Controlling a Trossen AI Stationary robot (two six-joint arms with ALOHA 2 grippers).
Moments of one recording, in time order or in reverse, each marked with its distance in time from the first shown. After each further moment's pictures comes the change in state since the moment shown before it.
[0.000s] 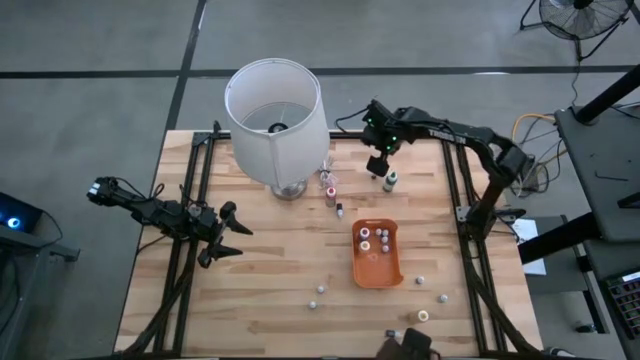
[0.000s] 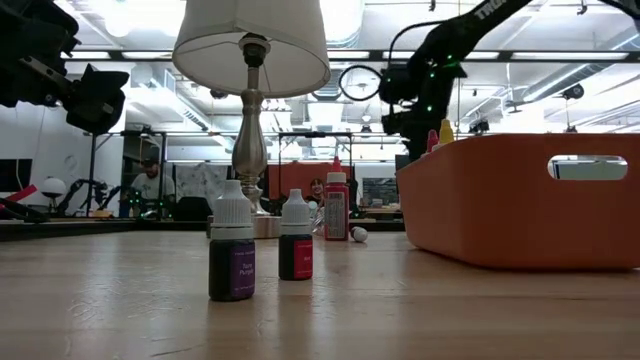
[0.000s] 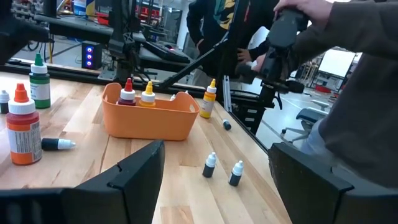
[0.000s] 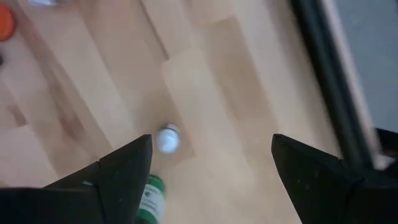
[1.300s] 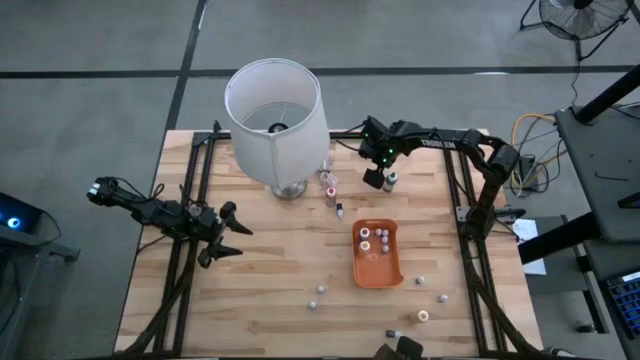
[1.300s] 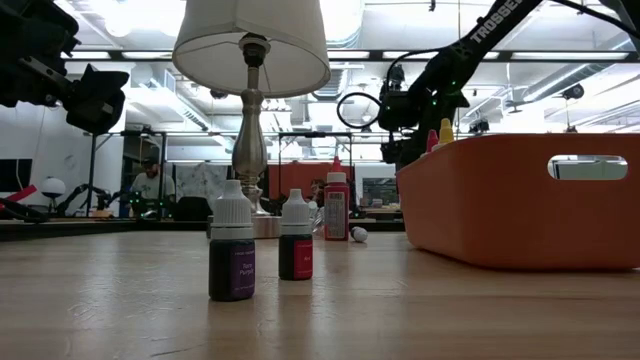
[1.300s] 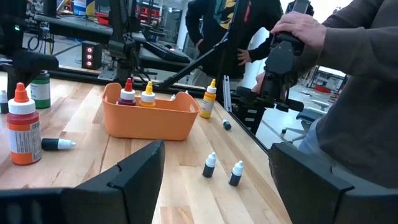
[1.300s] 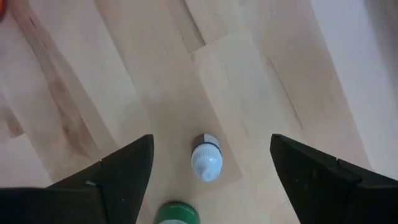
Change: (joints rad) left arm 0.000 0.000 0.000 0.000 0.000 0.000; right arm 0.026 0.053 -0.161 0.191 -0.078 0.056
